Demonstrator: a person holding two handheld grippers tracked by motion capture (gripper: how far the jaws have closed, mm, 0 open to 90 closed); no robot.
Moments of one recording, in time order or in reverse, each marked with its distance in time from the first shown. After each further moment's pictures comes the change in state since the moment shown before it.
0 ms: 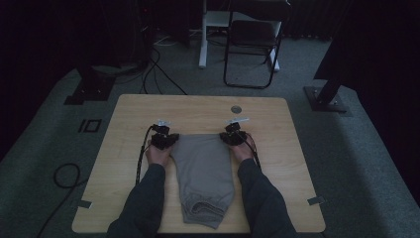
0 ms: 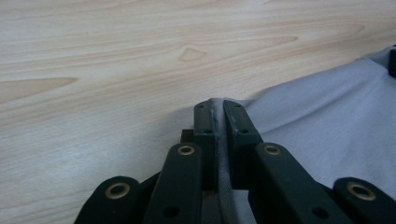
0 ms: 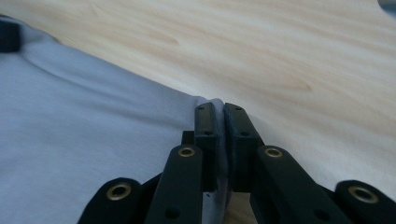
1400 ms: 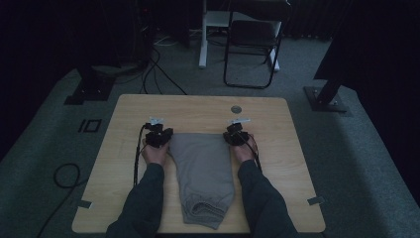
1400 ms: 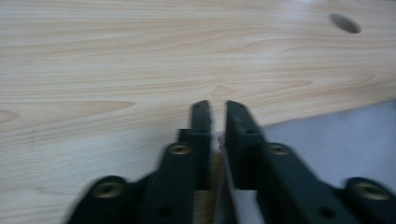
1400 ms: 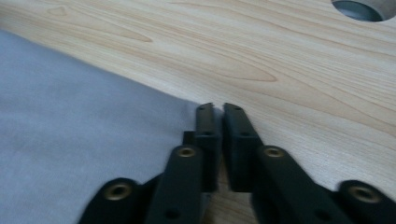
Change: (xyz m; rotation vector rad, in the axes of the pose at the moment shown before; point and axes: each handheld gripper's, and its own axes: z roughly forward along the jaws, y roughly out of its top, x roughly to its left) left arm 0.004 0.003 -0.022 -0.108 0.087 -0.074; right arm 0.002 -0.002 -0.008 0.005 -0.112 0.024
